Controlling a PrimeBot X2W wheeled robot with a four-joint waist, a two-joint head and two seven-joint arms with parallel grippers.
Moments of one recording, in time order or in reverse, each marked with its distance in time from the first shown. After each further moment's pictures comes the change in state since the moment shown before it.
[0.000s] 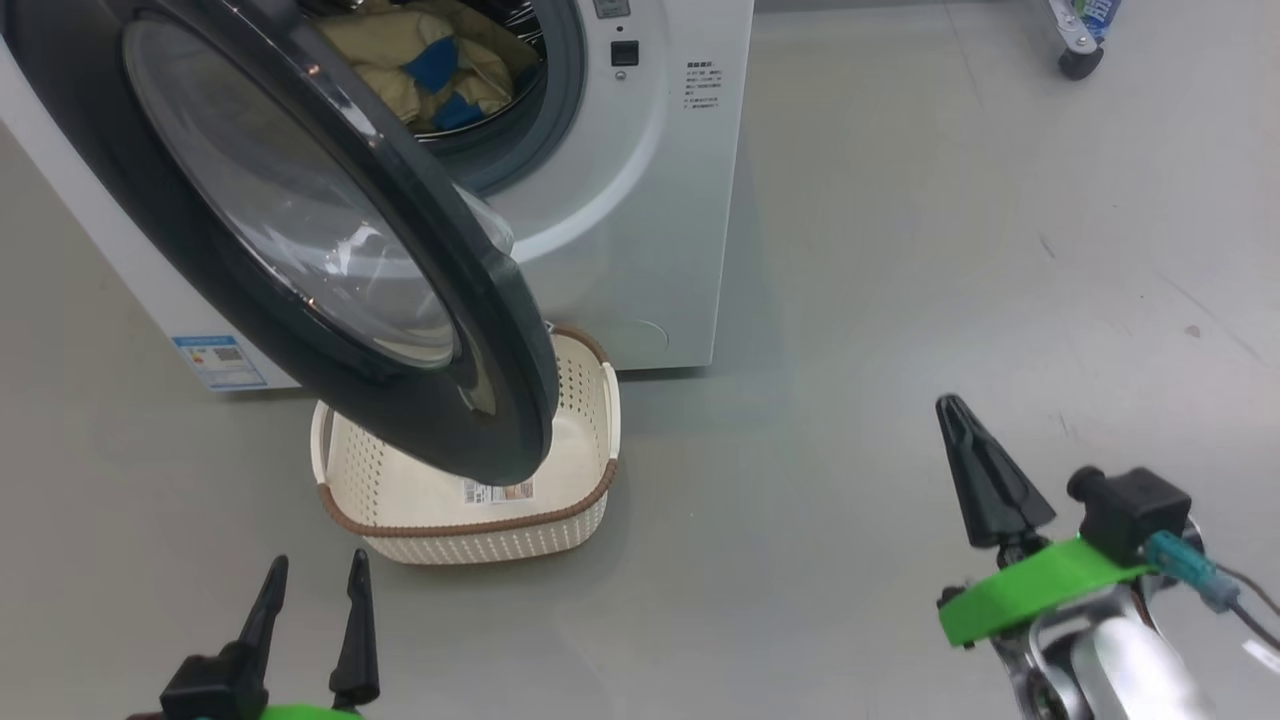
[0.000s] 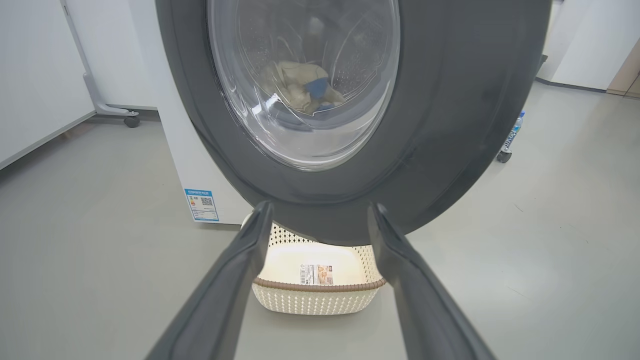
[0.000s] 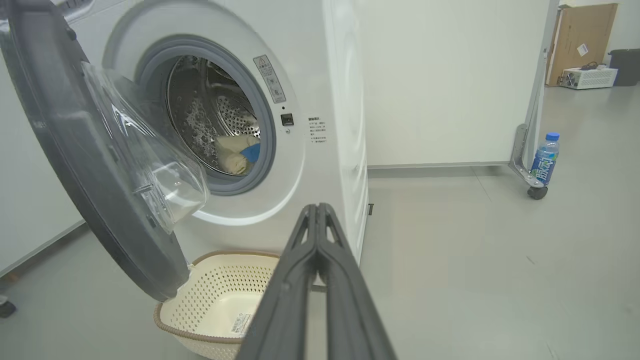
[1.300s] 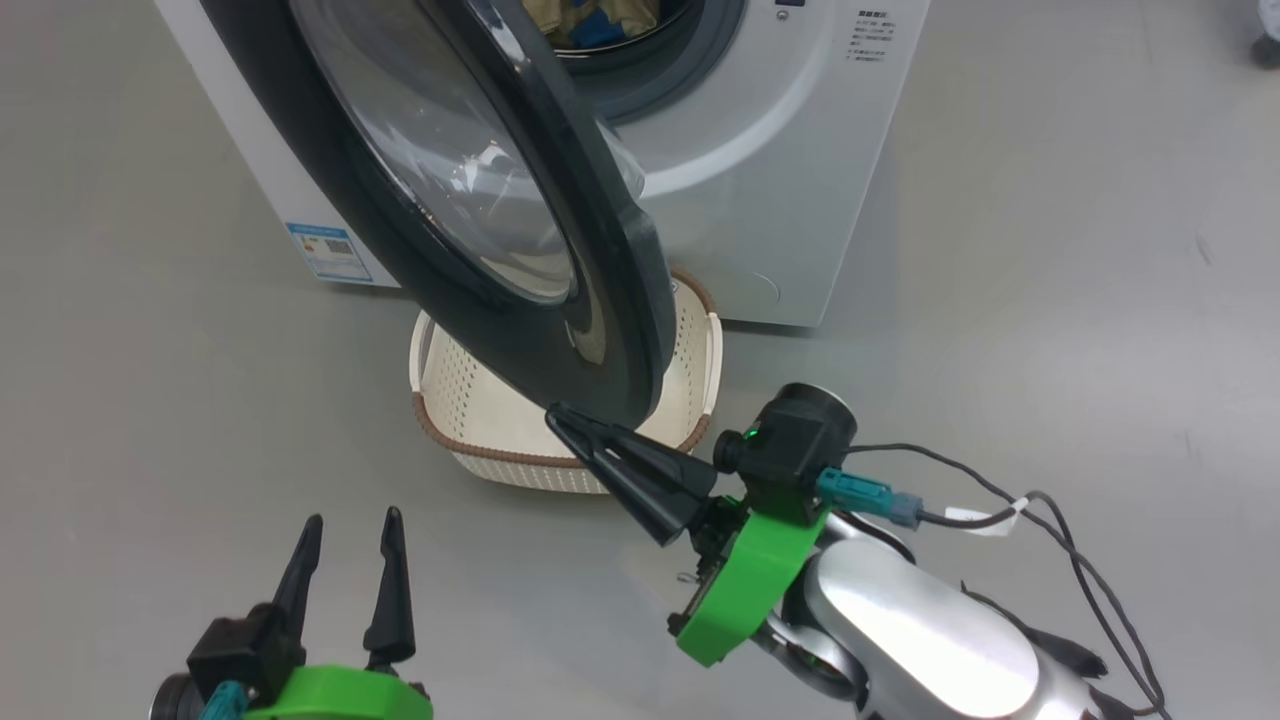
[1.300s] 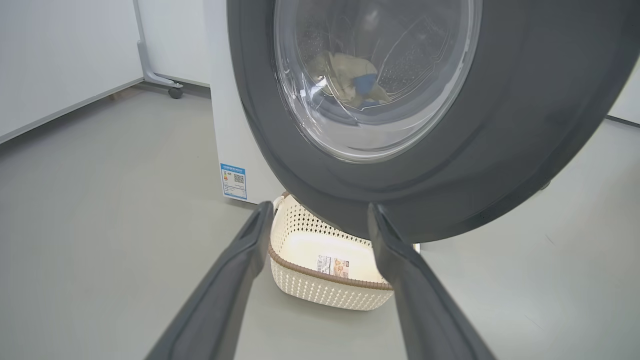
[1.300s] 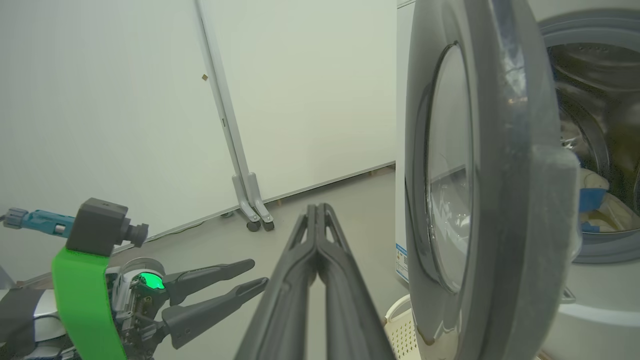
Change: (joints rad) left arm -0.053 -0.001 -0.086 -0.021 -0.094 0.027 -0.003; right arm -0.450 0.039 0.674 0.017 0.160 0.000 -0.001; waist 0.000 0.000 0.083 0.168
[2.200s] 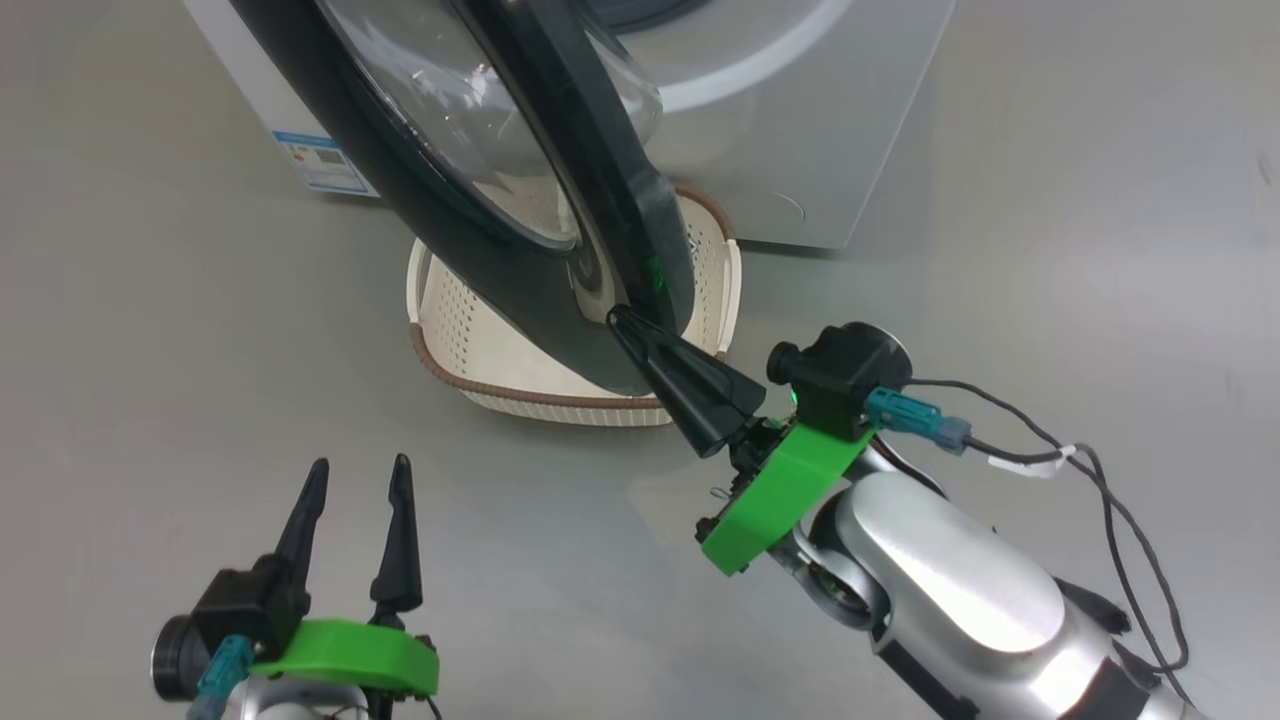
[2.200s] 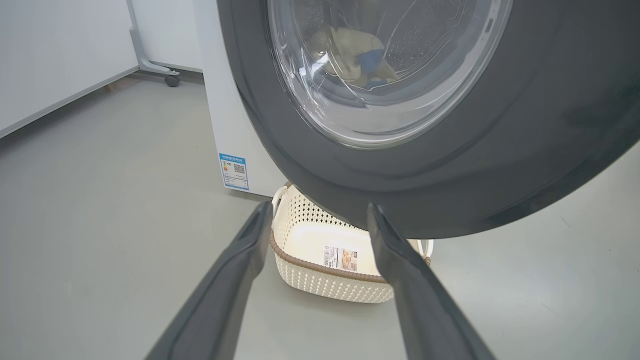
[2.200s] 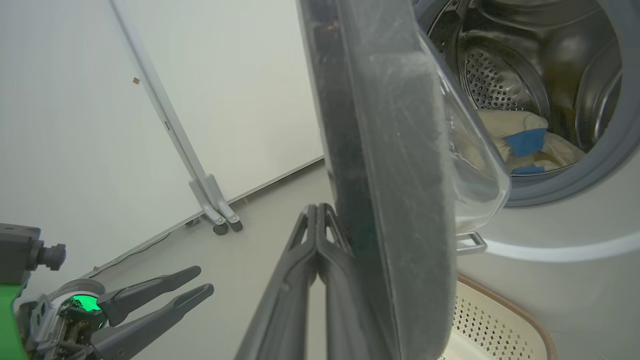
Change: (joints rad) left arm -0.074 -0.001 -0.016 -0.004 0.027 -0.003 0.000; right arm -0.051 0.008 -0.104 0.081 0.032 0.000 0.000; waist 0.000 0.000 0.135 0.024
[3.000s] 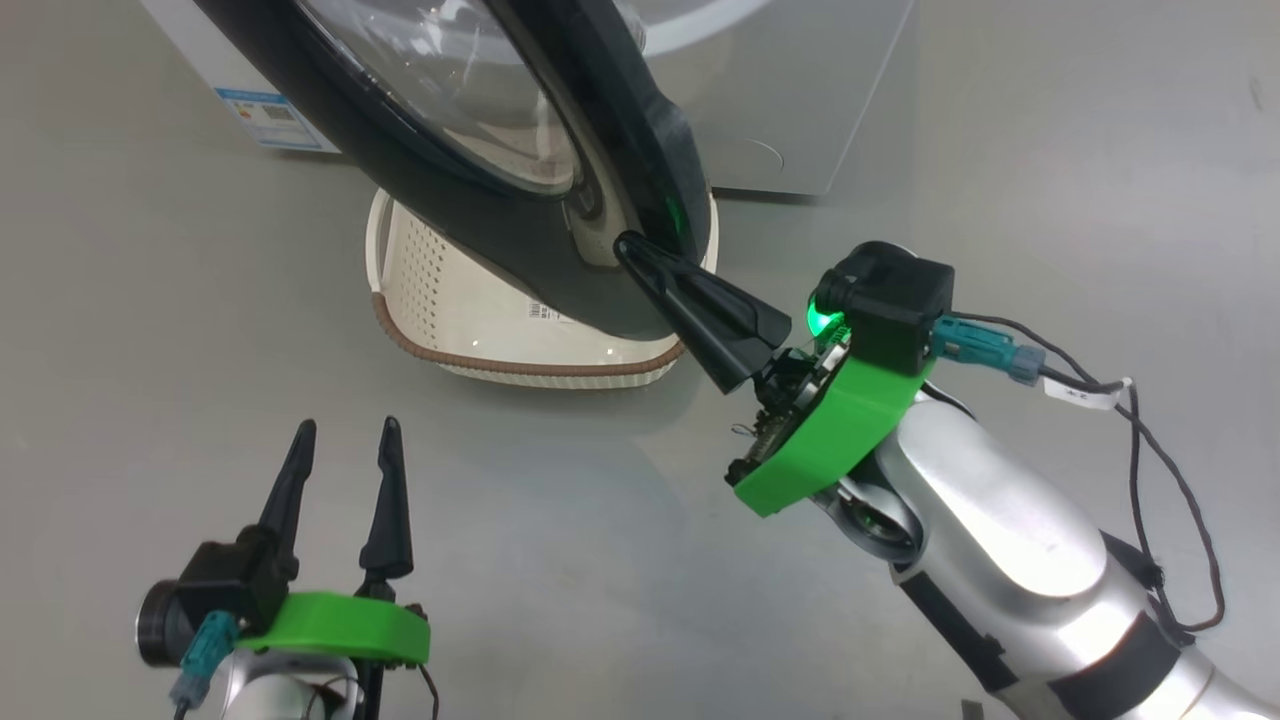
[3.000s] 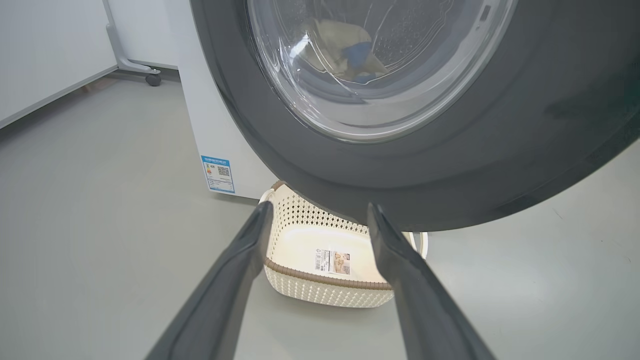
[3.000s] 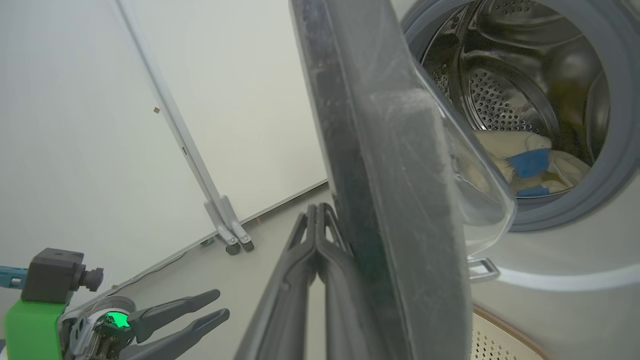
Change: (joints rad) left arm -0.040 -0.001 0.022 -0.026 0.018 -0.001 0.000; right arm -0.057 0.002 -0.111 -0.025 0.001 0.000 0.000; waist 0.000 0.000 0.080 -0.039
